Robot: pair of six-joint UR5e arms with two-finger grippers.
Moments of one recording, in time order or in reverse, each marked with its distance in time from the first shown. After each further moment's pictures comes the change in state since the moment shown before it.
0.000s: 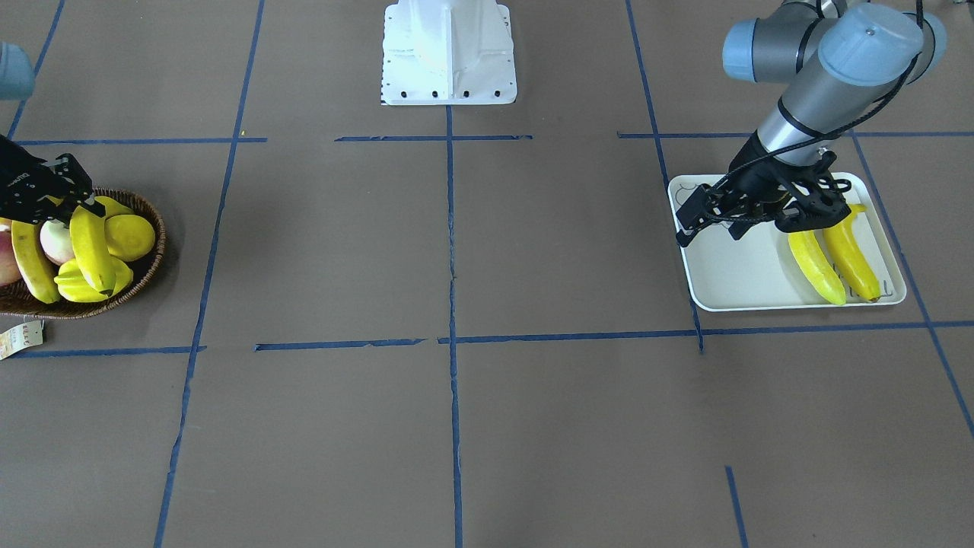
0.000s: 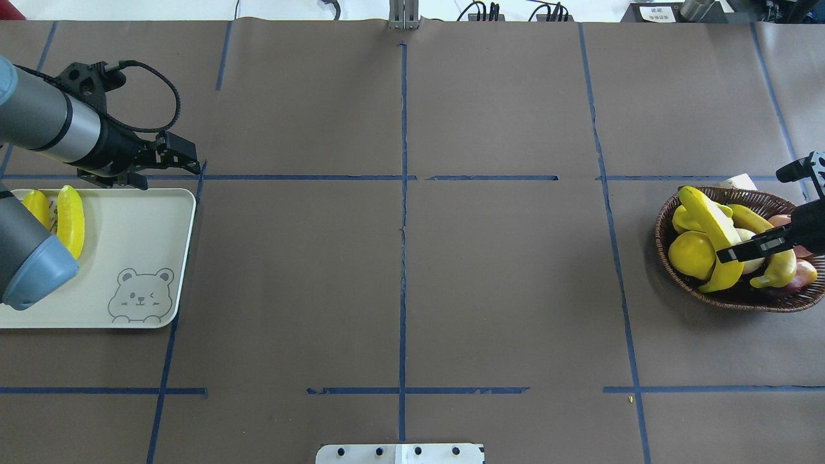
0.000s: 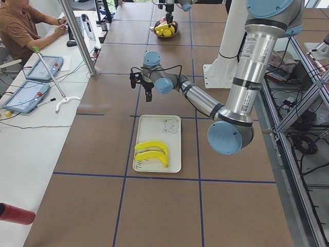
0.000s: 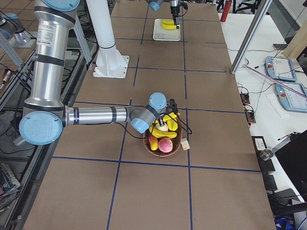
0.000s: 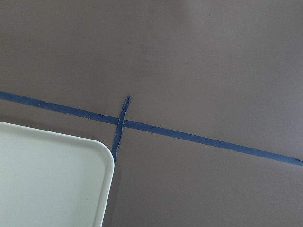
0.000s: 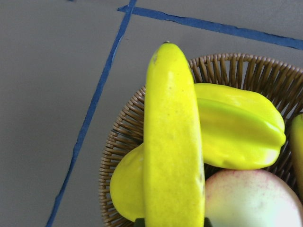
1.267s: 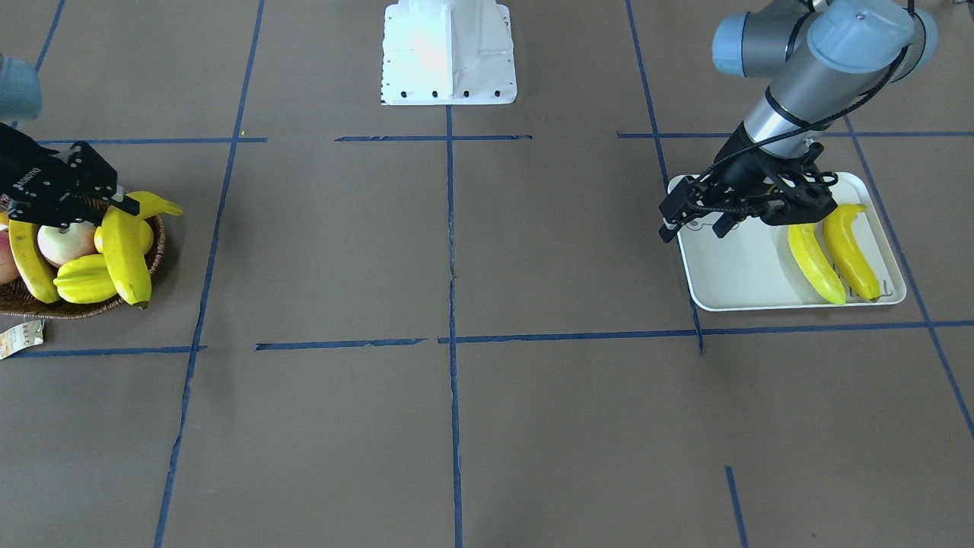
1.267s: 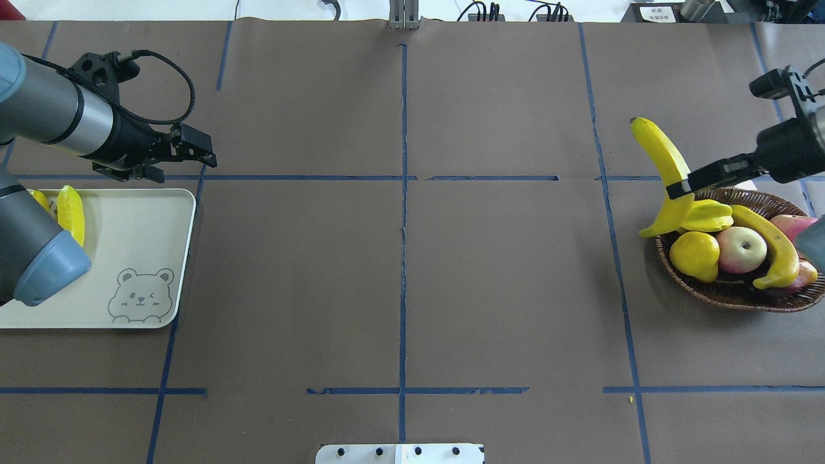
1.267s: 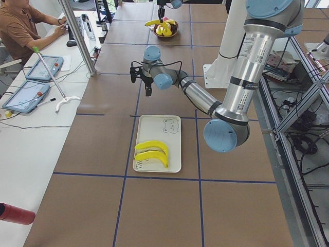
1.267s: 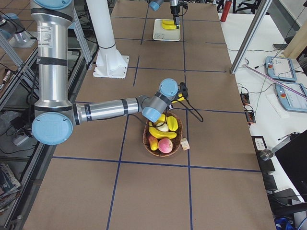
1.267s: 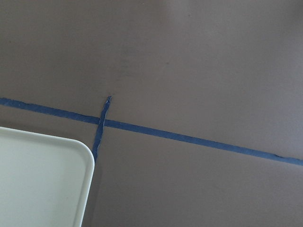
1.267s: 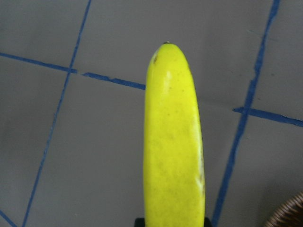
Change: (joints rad) left arm 0.011 -0.058 -0.012 -0.002 -0.002 -0.035; right arm 0.043 0.272 0.037 -0.043 0.134 0.273
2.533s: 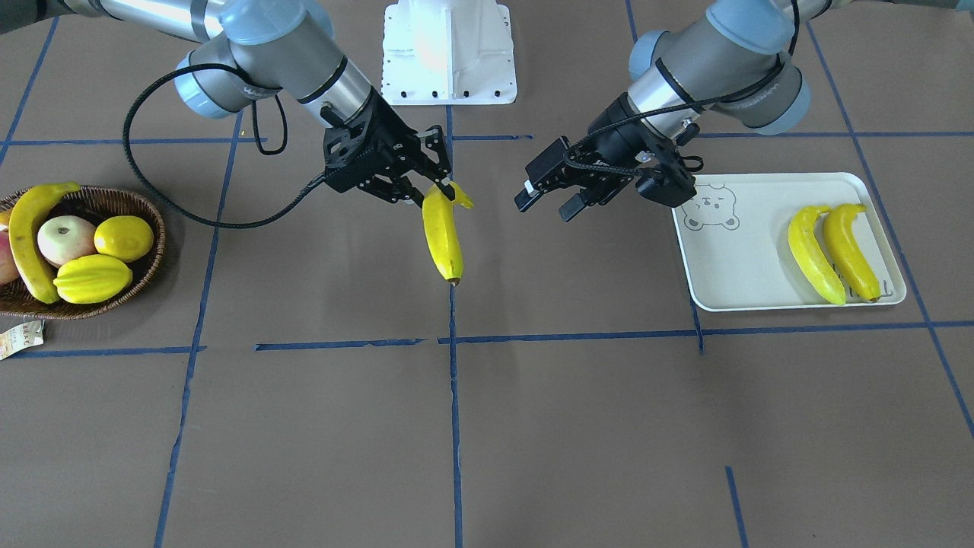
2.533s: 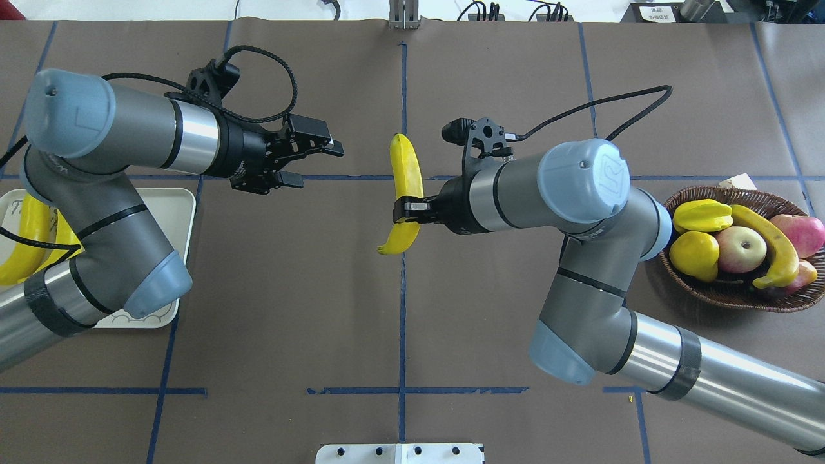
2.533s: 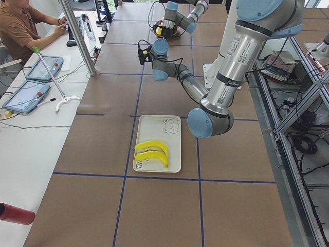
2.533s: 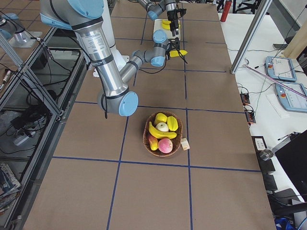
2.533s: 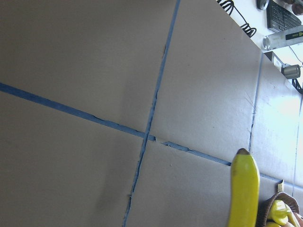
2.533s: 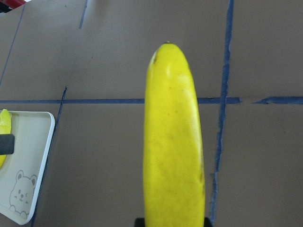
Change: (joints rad) left arm 0.159 -0.188 0.153 -0.509 0.071 -0.446; right arm -0.557 0.465 0.003 -0.188 -0.694 0.438
